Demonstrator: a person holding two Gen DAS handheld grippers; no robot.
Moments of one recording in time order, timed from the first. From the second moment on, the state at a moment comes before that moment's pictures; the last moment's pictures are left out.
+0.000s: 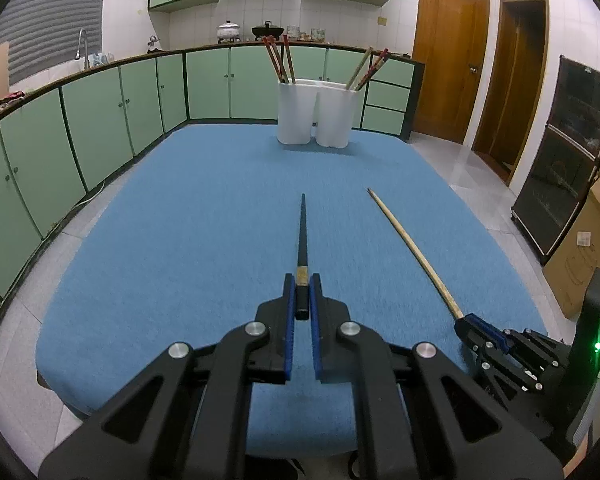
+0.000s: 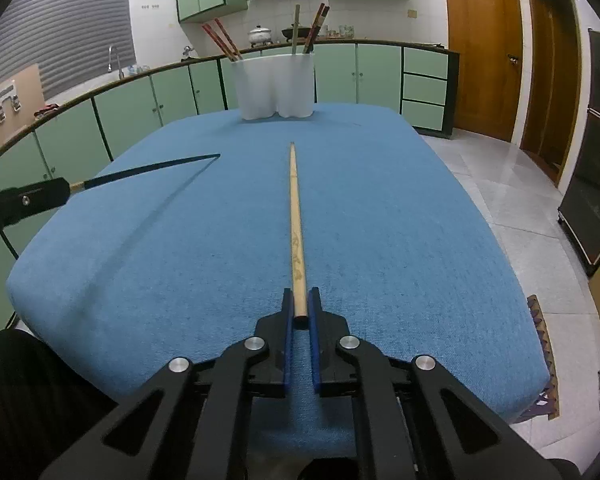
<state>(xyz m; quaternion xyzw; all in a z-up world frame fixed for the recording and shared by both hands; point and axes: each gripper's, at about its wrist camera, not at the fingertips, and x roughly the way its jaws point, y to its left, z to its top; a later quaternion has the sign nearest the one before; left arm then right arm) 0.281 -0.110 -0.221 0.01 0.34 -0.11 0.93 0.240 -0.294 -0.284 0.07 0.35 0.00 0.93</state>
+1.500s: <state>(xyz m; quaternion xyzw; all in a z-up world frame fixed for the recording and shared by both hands) 0.369 -0.113 -0.096 0.04 0.28 -0.15 0.95 0.381 -0.285 -0.063 0.00 0.31 0.07 0.95</state>
